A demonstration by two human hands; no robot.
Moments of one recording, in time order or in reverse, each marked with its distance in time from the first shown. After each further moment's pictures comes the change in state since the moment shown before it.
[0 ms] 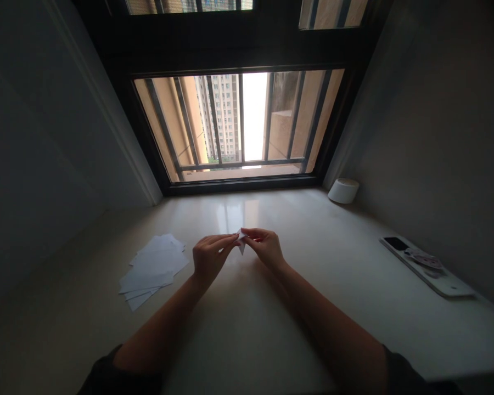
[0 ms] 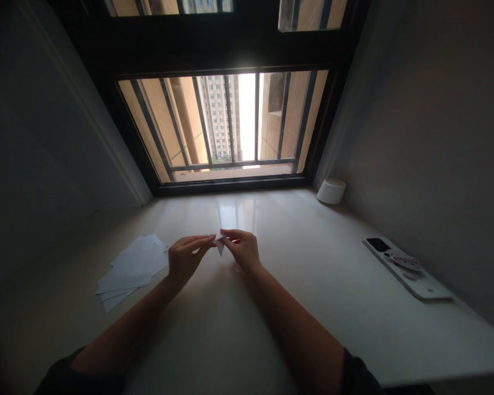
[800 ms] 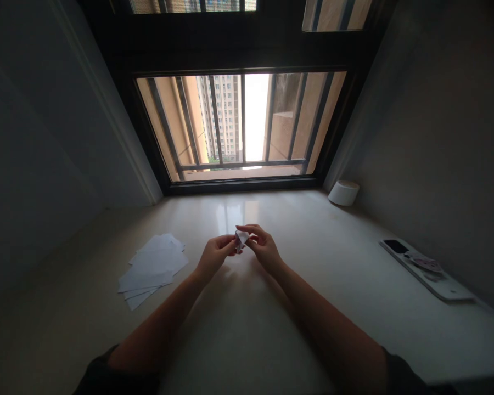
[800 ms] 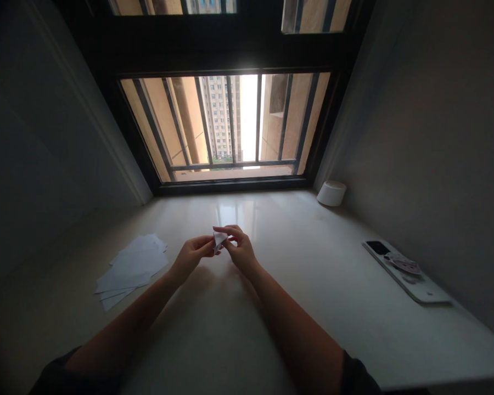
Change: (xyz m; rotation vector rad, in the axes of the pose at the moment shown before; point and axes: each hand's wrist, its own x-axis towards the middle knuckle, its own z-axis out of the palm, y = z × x) left_hand 0.007 0.007 0.007 -0.850 -0.346 -0.852; right_hand -0.001 -0.008 0.003 0.218 -0.151 -0.136
